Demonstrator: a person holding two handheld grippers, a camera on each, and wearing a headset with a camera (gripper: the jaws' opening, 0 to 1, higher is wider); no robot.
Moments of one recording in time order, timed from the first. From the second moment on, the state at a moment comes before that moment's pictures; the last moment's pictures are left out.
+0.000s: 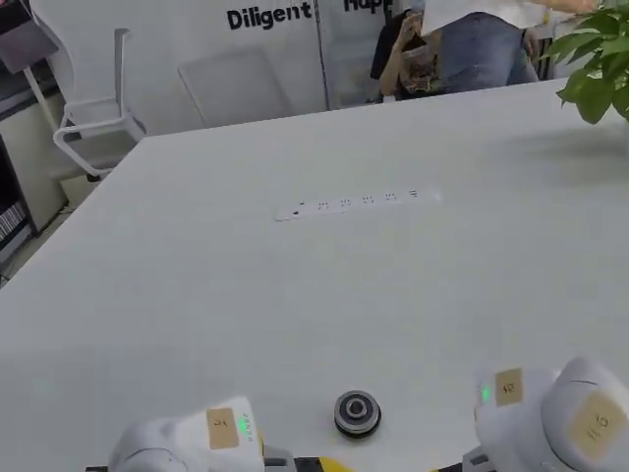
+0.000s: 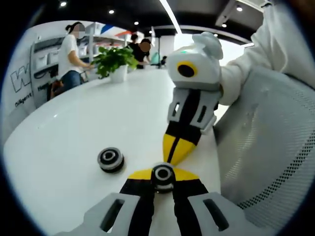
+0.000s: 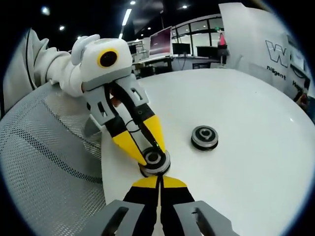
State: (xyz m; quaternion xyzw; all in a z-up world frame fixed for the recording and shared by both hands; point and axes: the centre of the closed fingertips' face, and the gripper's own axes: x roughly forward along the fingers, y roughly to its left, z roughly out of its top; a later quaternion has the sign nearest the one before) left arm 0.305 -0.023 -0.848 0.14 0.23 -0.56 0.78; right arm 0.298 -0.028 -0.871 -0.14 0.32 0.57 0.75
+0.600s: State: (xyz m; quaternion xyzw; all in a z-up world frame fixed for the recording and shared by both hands) left arm 0.303 -0.024 -0.848 0.16 0.22 -0.56 0.78; right arm 0.310 -0.035 -0.856 0.07 0.37 0.52 0.77
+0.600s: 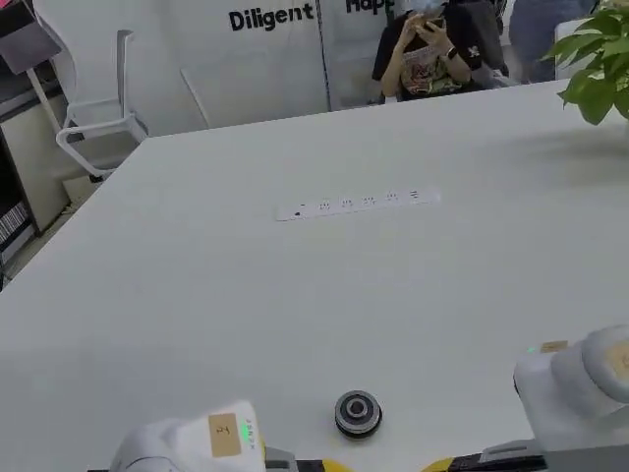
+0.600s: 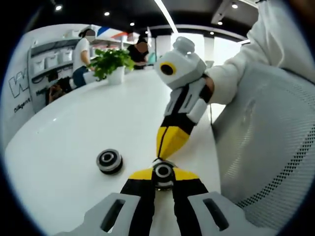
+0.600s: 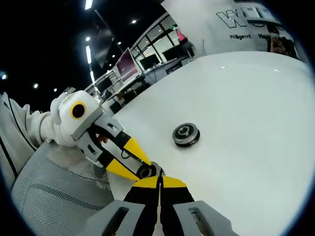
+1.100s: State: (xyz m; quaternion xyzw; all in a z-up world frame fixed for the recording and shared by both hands) left arm 0.303 -0.024 -0.848 0.17 0.22 -0.57 0.77; right arm 0.309 -0.032 -0.852 0.12 0.39 0.51 0.75
